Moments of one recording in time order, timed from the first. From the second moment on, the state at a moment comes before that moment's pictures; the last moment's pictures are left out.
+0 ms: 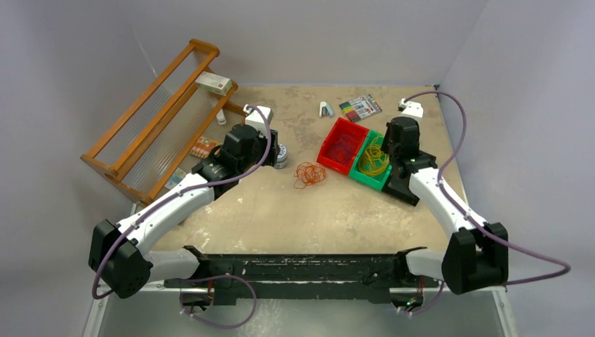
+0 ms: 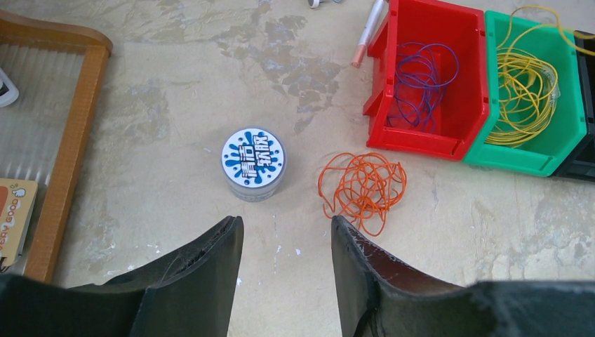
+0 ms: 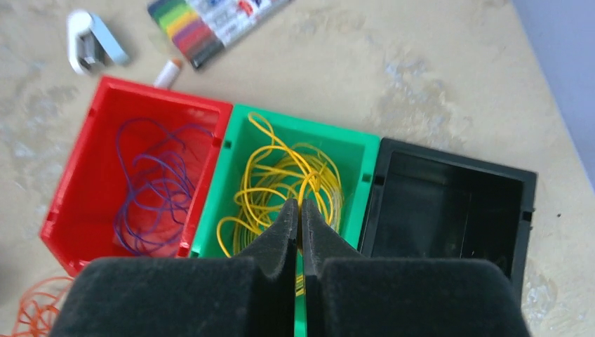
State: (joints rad) left arm -0.64 1.23 0.99 -0.21 -0.19 -0.26; right arm 0.20 1.23 0.88 -0.13 0.42 0.26
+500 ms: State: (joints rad) left arm -0.64 1.24 0.99 -0.22 -0.19 -0.26; right arm 0.20 1.48 0.92 -0.19 0.32 0.27
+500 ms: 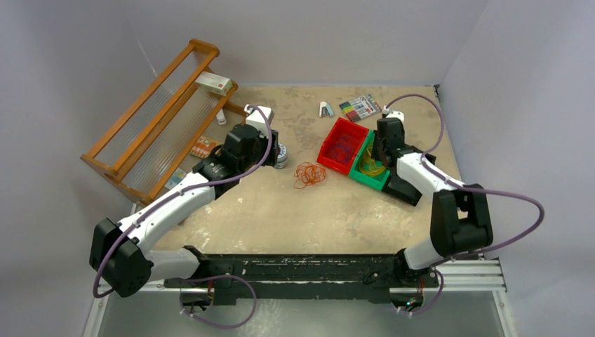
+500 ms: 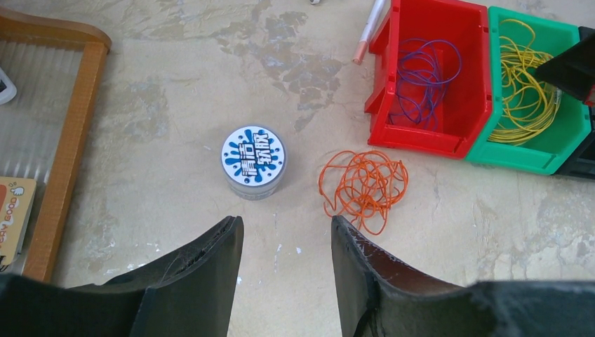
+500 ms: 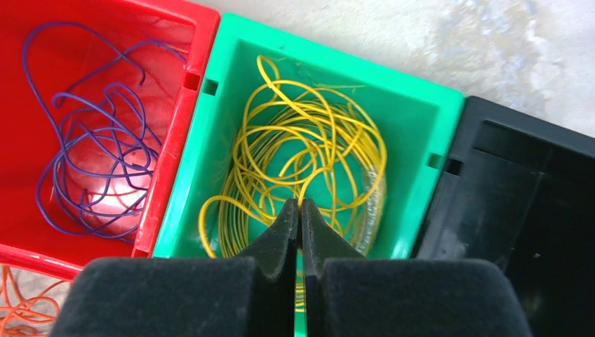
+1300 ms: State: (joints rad) left arm -0.64 1.26 1.00 -0.22 -0.19 -0.26; right arm 0.20 1.73 0.99 -0.19 0.17 0.24
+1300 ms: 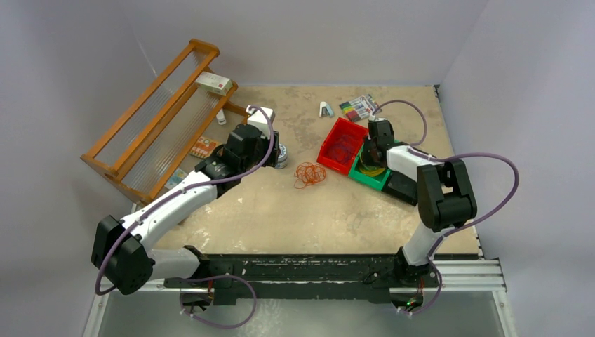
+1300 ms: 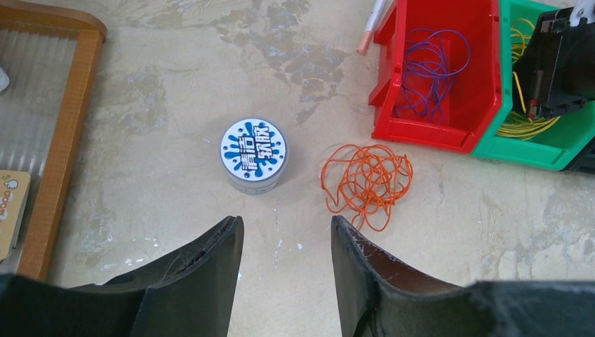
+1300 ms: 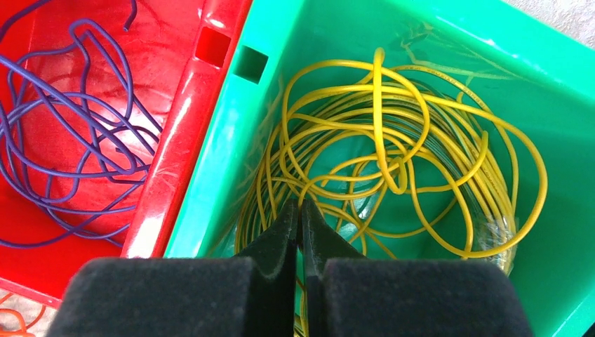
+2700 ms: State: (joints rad) left arm -0.64 1.27 1.00 -0.23 -0.22 -0.31; right arm 0.20 1.51 1.05 -0.29 0.09 0.15
